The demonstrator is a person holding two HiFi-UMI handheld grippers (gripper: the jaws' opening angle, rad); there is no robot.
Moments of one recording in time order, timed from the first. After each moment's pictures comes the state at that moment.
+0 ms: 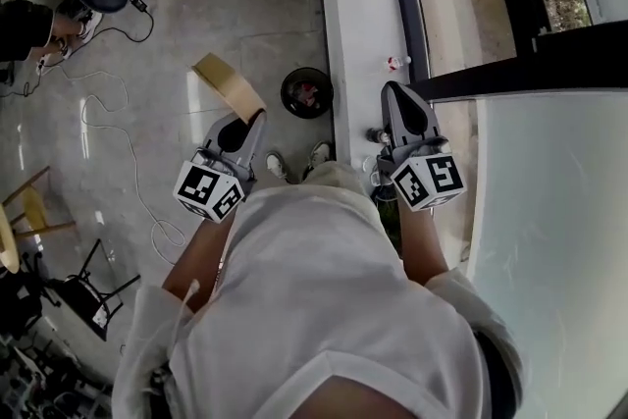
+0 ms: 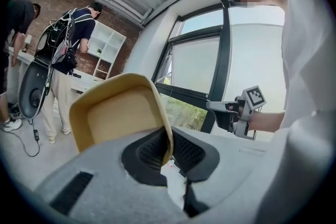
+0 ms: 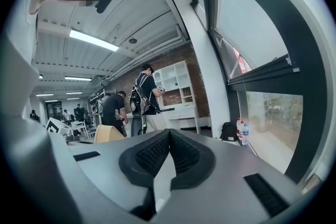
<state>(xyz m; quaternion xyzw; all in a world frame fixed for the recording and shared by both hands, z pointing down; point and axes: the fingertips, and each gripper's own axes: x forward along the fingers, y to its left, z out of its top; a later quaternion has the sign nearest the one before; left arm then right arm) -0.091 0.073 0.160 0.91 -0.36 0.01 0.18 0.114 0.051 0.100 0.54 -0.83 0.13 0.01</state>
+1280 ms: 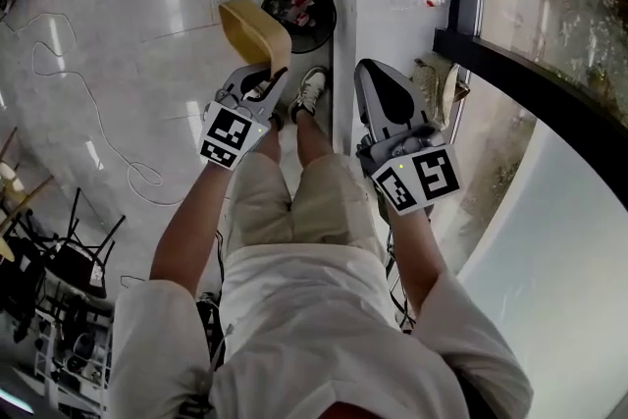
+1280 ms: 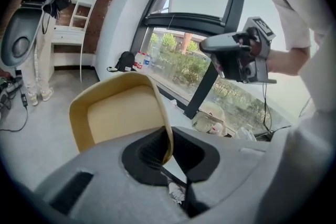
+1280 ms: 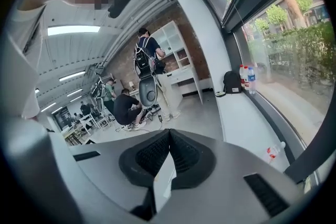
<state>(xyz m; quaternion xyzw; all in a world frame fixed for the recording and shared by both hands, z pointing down) 0.007 0.023 0.516 0.91 -0.23 0.24 0.25 0.097 -0.022 0.371 0.48 -0.82 0.29 0.10</state>
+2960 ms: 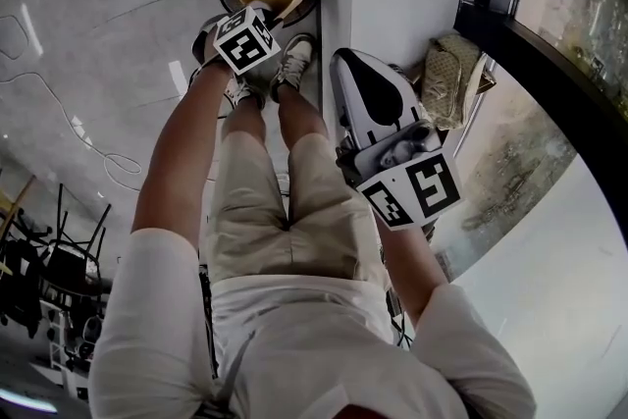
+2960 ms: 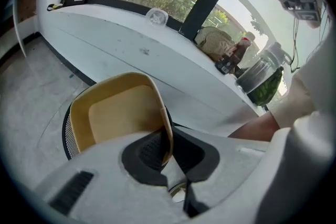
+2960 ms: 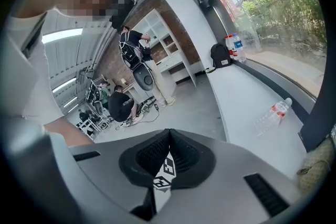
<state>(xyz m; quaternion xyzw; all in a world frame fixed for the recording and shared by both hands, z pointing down) 0.069 0.050 0.823 0.84 0.02 0.48 0.25 0.109 -0.014 0.518 0.48 -0.79 0.38 0.10</state>
